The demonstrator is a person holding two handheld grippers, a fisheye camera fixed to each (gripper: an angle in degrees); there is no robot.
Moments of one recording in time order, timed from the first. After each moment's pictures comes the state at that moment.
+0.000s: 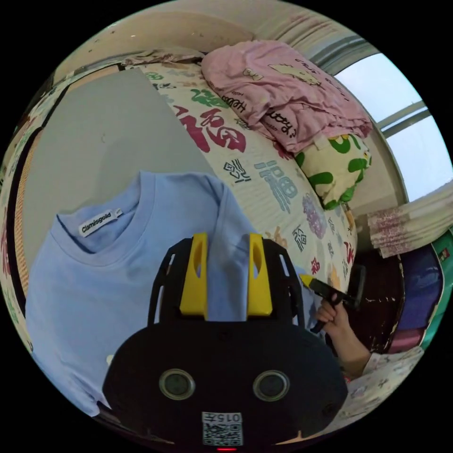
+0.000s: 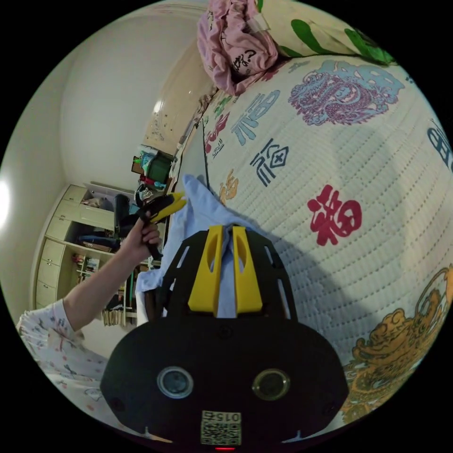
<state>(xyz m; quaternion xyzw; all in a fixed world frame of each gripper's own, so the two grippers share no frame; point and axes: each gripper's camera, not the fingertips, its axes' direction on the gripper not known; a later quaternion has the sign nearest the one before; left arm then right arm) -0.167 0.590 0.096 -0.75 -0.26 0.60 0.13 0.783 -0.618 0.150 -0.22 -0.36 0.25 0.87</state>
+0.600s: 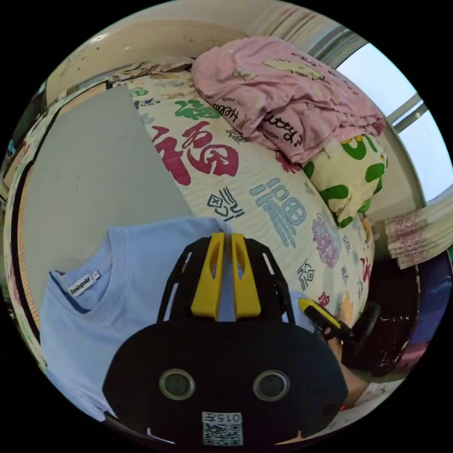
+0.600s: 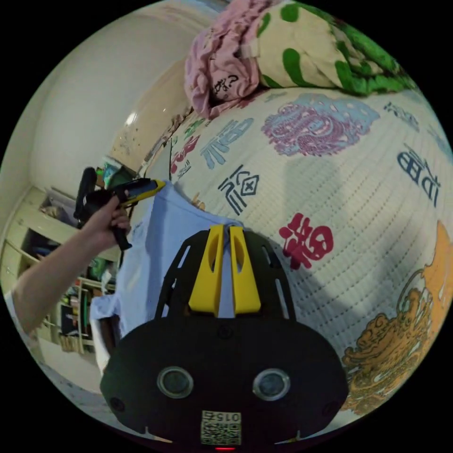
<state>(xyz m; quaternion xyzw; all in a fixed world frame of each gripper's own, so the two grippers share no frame) -0.226 0.633 0.092 -0.71 -0.25 0.65 0.09 0.763 -0.518 0.206 -0.18 -0.20 0.23 0.94</state>
